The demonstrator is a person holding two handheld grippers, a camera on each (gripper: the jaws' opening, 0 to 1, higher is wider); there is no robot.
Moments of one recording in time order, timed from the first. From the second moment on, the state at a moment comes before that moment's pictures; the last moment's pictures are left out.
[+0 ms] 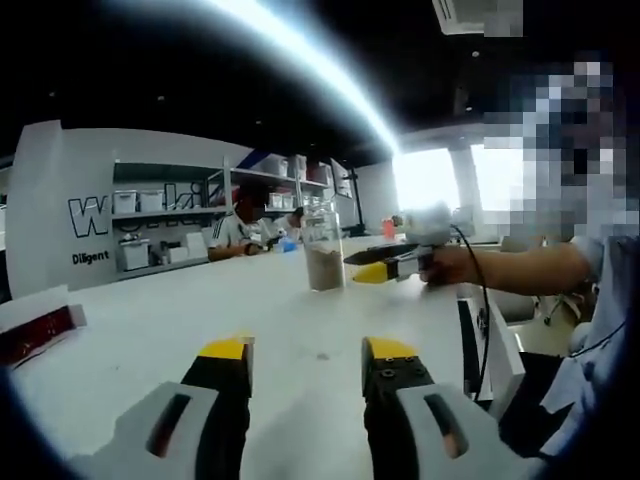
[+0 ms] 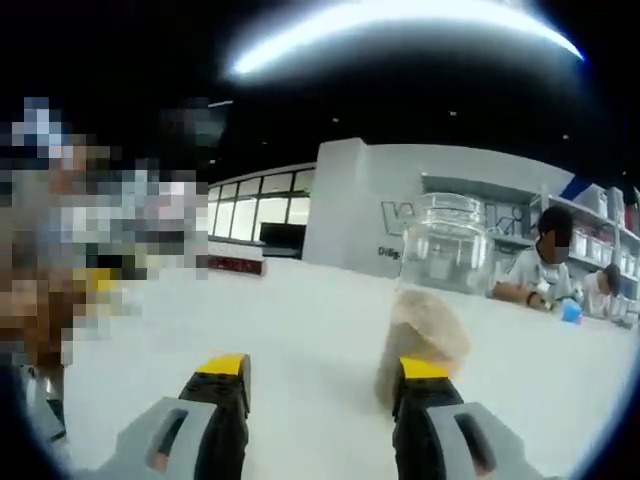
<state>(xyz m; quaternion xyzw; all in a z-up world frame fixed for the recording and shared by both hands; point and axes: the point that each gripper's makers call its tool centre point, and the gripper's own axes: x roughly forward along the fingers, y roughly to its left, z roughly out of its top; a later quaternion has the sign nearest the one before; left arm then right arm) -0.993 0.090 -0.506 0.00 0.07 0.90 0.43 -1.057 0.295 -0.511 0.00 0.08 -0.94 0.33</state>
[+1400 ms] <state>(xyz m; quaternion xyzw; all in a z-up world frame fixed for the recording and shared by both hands) -0.972 0.112 -0.507 0.01 0.08 0.86 0.50 -0.981 0.221 -0.496 -0.06 0.09 -0.83 0.54</state>
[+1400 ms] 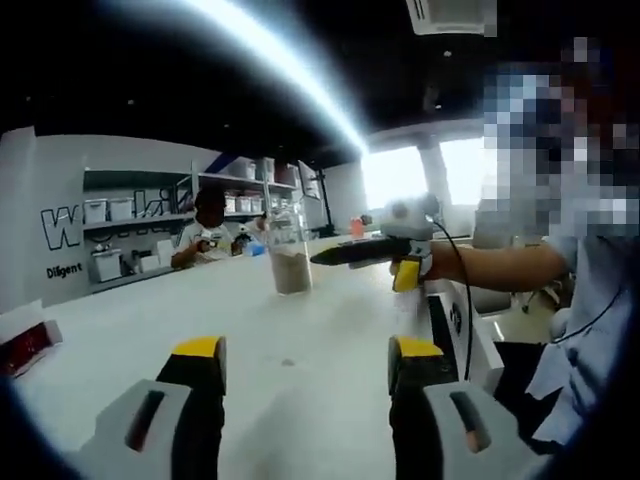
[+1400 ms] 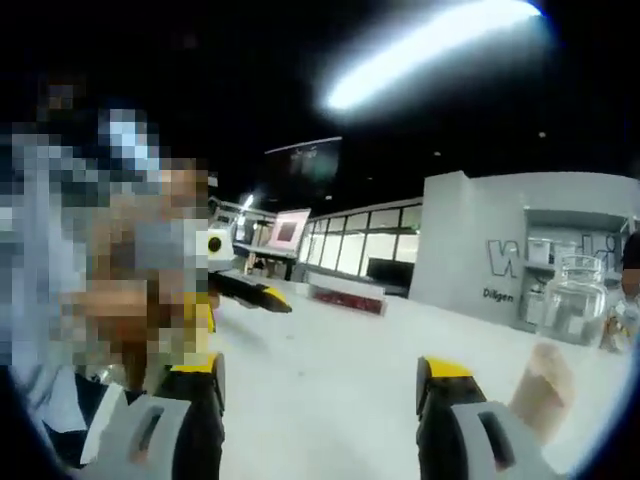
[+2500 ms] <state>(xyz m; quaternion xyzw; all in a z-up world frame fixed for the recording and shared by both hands) -0.957 0.126 -0.506 0.01 0.07 0.84 0.54 -0.950 0.206 -0.493 -0.08 0.09 -0.79 0.60</state>
